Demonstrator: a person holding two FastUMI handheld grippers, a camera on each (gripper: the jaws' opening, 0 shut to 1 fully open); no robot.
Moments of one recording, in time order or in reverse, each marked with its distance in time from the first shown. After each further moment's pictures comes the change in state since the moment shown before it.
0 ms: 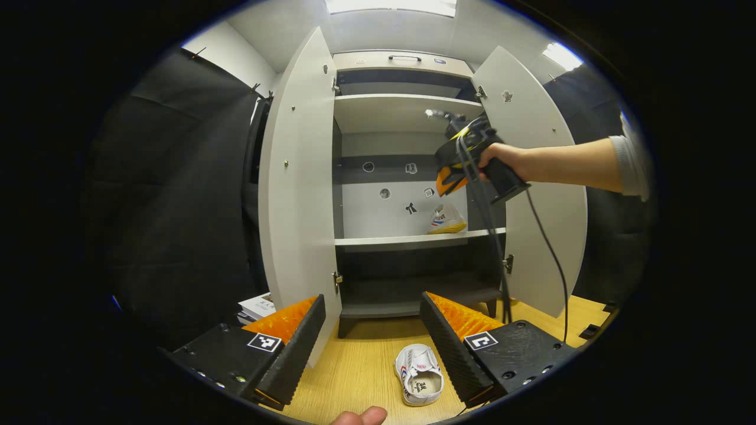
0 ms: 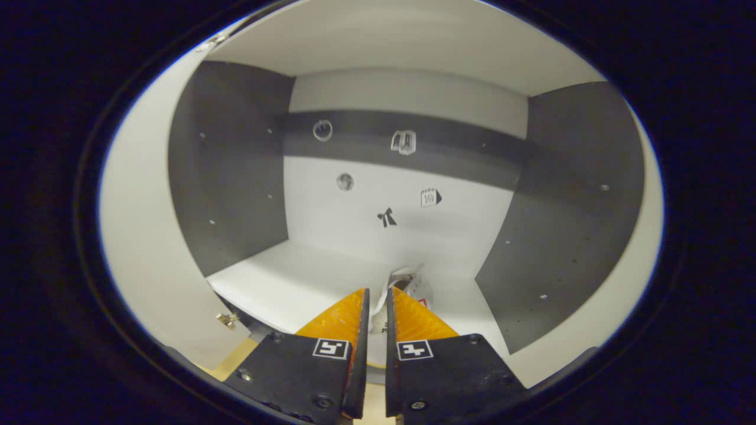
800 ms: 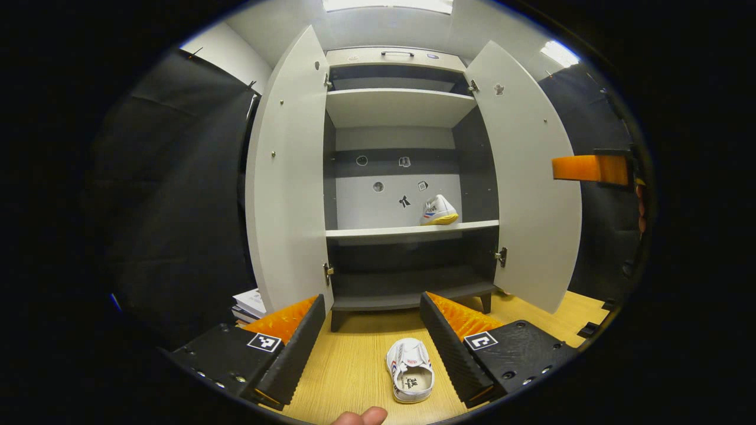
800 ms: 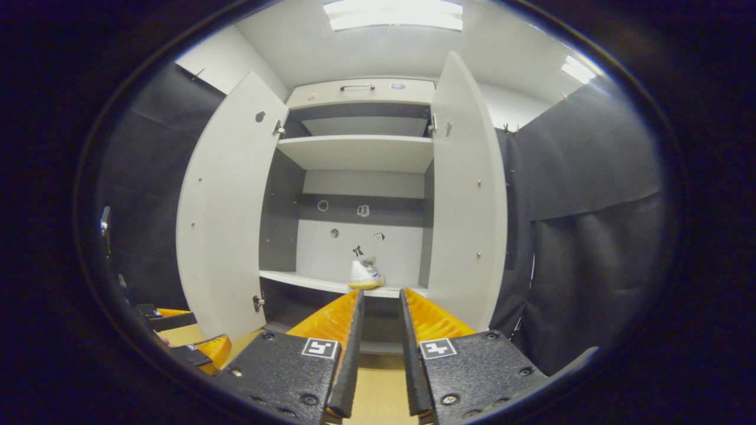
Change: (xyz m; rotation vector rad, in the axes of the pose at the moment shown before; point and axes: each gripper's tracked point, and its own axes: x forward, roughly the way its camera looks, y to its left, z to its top) left arm -0.009 -0.015 -0.021 0.000 0.029 0.024; right arm -0.273 -0.010 -0.145 0.055 -0.431 -0.174
